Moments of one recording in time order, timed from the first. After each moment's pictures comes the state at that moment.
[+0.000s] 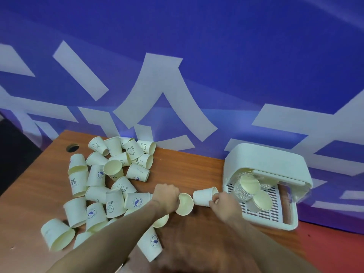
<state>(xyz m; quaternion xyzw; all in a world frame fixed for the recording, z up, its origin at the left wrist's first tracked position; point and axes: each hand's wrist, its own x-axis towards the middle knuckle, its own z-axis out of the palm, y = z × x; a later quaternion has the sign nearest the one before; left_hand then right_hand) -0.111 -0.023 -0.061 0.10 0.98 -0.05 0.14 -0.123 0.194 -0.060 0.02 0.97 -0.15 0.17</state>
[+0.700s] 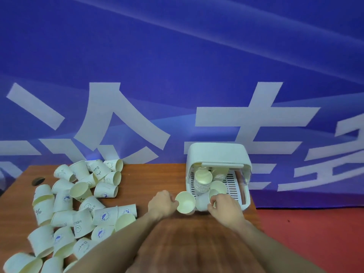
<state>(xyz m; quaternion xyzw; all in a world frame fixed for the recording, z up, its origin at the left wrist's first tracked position) -0.084 0.101 -0.021 -0.06 0.95 0.25 0.17 -0.062 0.326 -0.013 -0.01 0.99 -0.15 0.08</state>
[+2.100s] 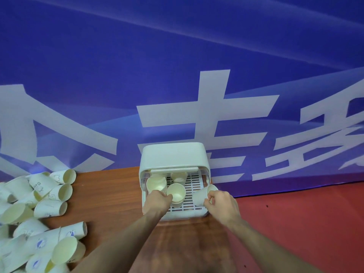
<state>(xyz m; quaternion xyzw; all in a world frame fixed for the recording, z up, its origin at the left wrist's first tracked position) -0.149 0.267 -0.065 -0.20 0.91 0.32 0.19 -0.102 0.486 -0.037 0.07 0.97 -0.22 0.07</state>
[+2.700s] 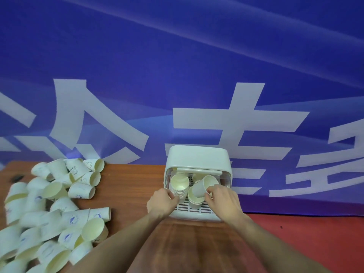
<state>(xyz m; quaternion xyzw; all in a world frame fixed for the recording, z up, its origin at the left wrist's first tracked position) -0.119 0.209 -0.038 -0.15 0.94 0.30 0.11 -0.114 0.424 -0.003 -0.10 0.99 -0.10 0.00</state>
